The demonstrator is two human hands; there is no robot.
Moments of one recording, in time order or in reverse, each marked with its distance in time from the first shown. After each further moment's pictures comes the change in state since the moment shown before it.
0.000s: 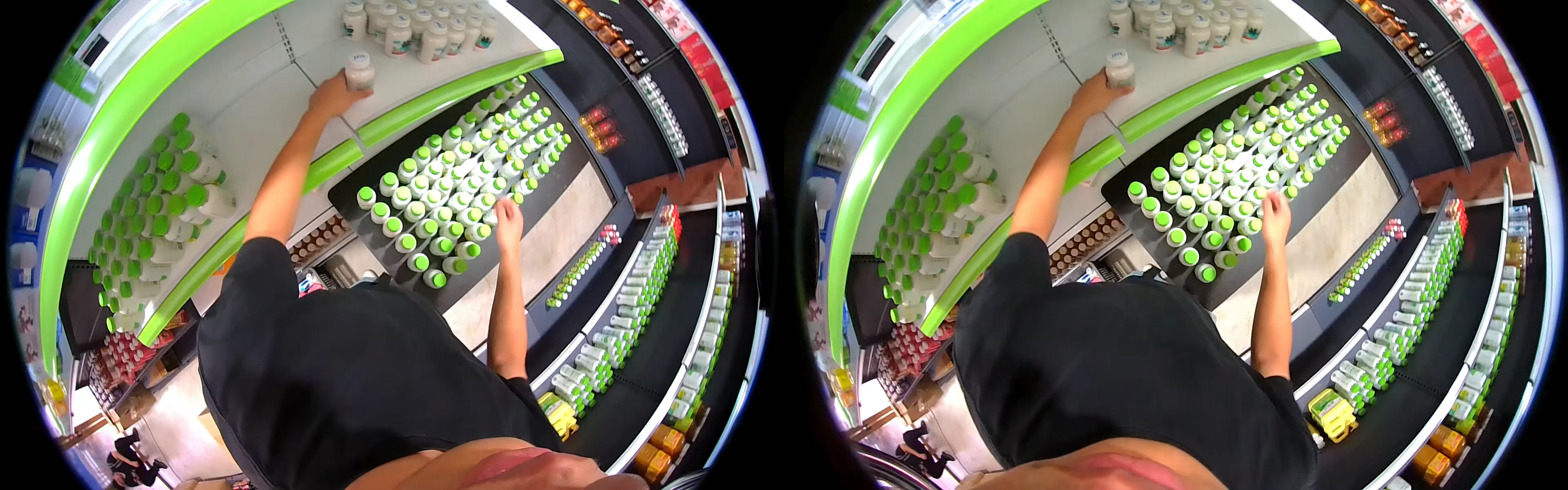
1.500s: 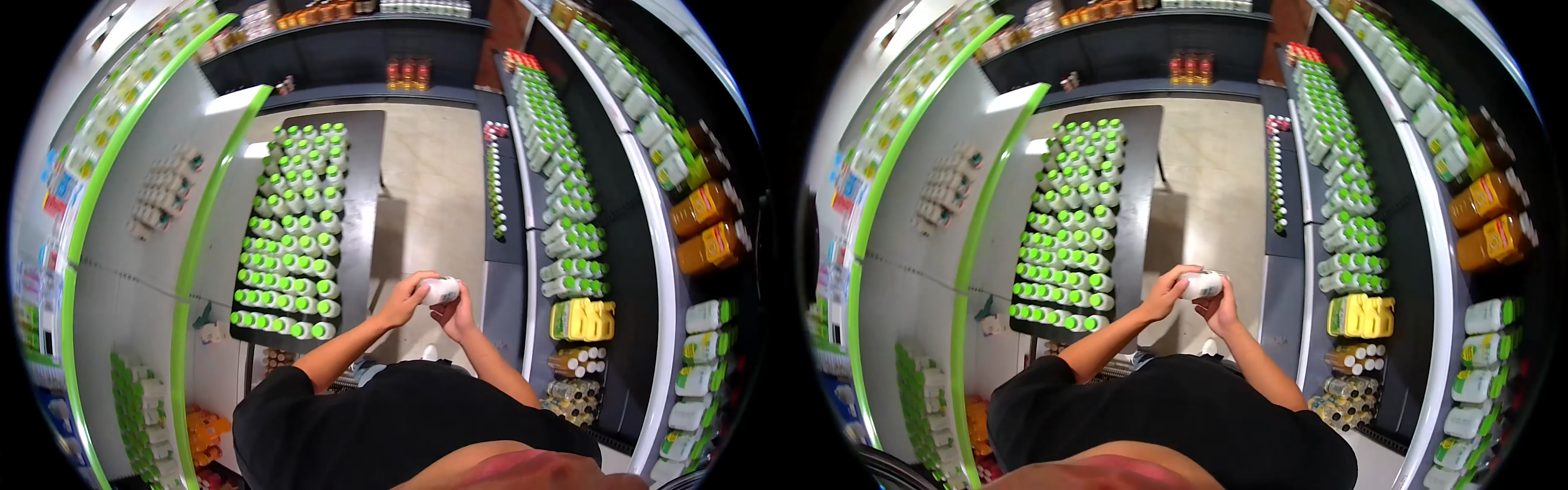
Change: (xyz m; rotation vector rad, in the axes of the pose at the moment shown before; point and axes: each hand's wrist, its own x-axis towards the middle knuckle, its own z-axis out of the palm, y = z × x) left_hand -0.460 0.436 0.331 -0.989 -1.143 0.561; right_hand -0.318 0.028 -0.302 1.249 0.365 0.659
